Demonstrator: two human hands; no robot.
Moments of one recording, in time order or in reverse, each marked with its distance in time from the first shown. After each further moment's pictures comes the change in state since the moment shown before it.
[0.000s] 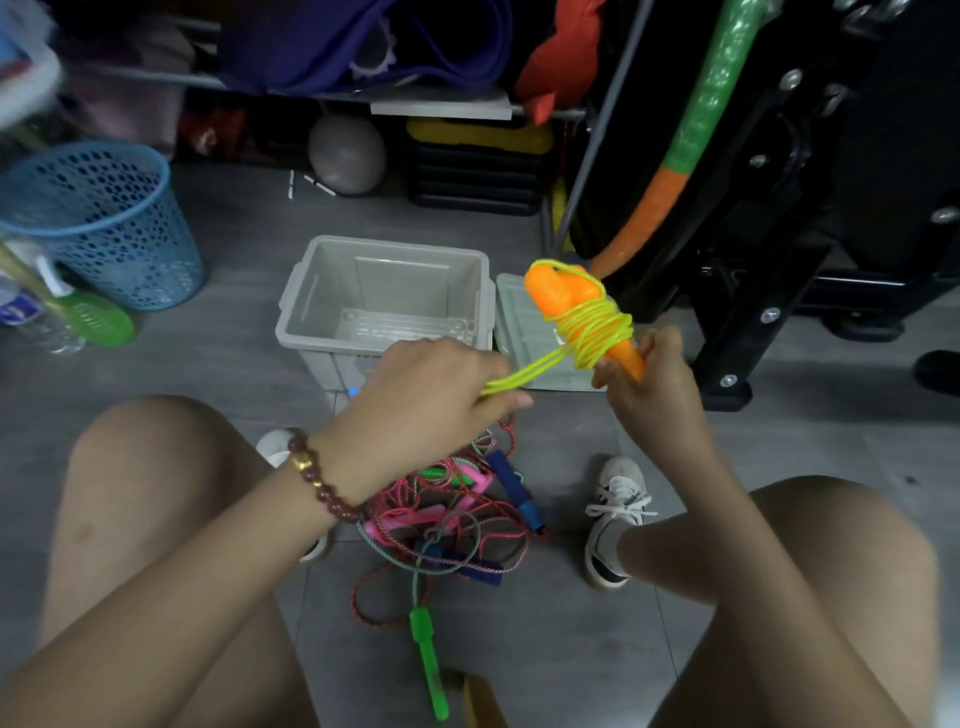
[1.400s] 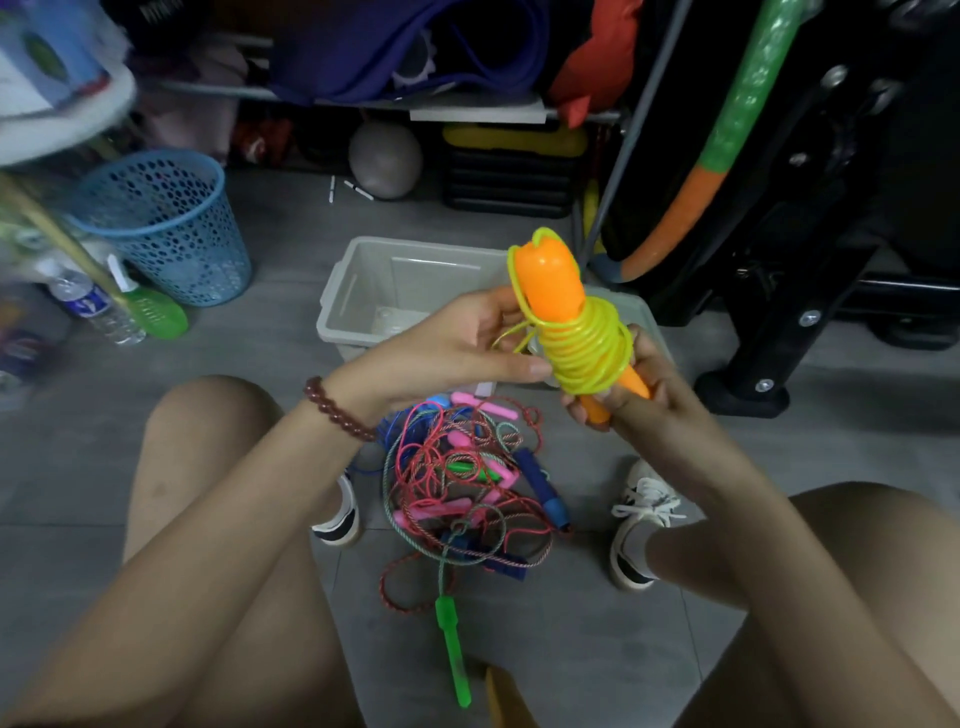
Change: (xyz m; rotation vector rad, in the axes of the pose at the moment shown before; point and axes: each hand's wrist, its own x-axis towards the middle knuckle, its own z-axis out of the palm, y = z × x) left_hand 0.009 -0.016 -0.007 -1.287 -0.215 -0.023; right_hand -0.030 -0.020 -0.002 0.862 -0.616 -0.095
